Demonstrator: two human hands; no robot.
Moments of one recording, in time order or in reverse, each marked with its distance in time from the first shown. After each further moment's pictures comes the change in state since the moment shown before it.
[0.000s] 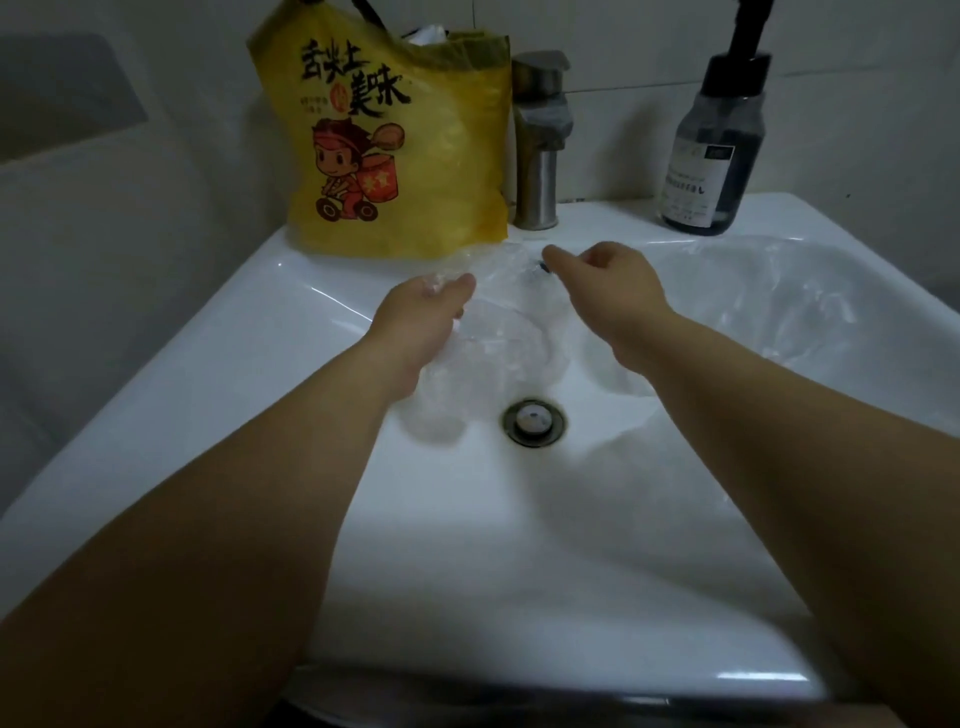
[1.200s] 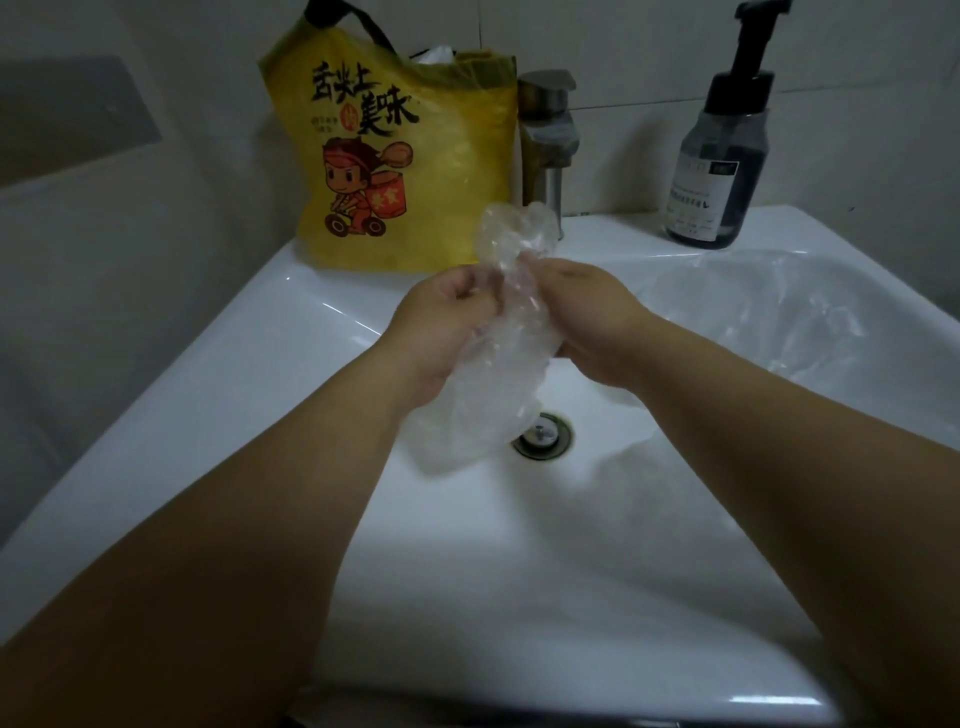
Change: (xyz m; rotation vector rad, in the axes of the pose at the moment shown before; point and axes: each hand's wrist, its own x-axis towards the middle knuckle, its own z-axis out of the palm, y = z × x) left_hand -0.016 0.016 0.005 -0.210 -0.221 0.109; right_hand -0.006 -0.013 0.019 0.349 -0.344 0.022
